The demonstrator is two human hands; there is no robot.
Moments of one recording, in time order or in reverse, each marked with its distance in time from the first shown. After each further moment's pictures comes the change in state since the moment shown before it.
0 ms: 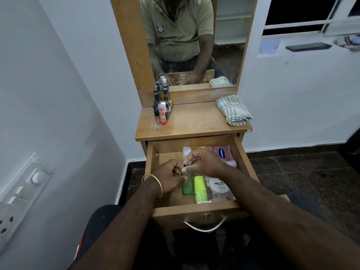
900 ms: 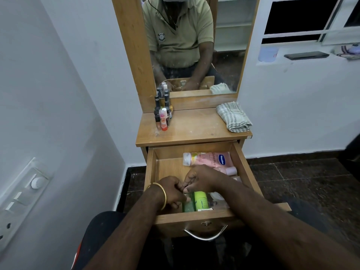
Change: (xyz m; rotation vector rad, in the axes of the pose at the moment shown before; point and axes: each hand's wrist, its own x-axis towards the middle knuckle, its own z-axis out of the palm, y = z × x) left_hand -0.009 0.004 0.006 0.011 -0.199 -0.323; right_hand 0.001 0.004 0.011 -0.384 -0.272 0.083
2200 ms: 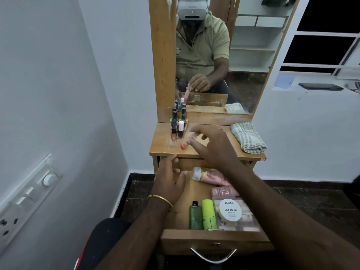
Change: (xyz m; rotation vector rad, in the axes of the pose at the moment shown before) left_hand 0.013 -0.004 -0.023 -0.181 0.791 0.647; right_hand 0.020 -0.073 -0.079 -0.141 0.889 -0.423
